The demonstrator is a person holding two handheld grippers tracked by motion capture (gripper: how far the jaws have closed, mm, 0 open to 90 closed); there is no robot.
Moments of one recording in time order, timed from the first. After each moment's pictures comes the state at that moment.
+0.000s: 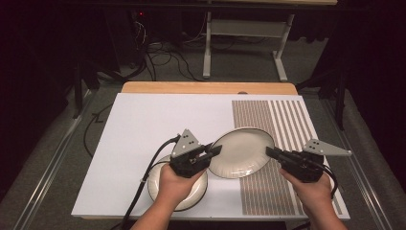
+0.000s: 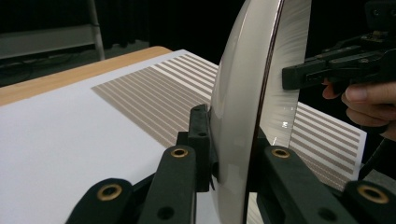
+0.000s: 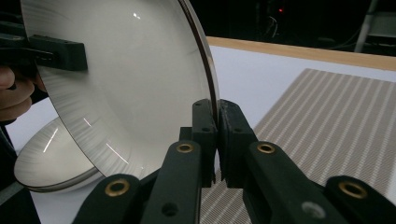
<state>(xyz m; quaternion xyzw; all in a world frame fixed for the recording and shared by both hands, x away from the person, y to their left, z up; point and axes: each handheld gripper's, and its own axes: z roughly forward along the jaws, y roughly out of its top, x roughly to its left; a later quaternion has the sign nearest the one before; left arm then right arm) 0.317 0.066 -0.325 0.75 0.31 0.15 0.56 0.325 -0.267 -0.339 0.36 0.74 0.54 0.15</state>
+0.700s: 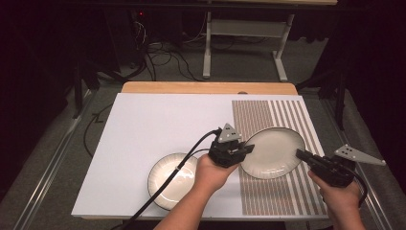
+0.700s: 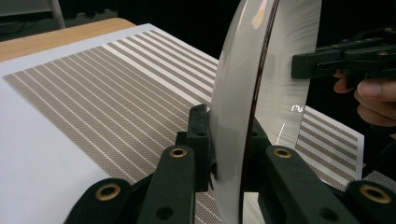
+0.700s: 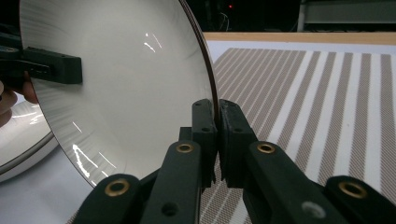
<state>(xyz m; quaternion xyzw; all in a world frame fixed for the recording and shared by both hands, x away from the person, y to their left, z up) 0.360 -0.020 -0.346 0.78 0.31 0.09 0.54 0.322 -0.345 -0.361 0.44 0.71 0.52 0.19</state>
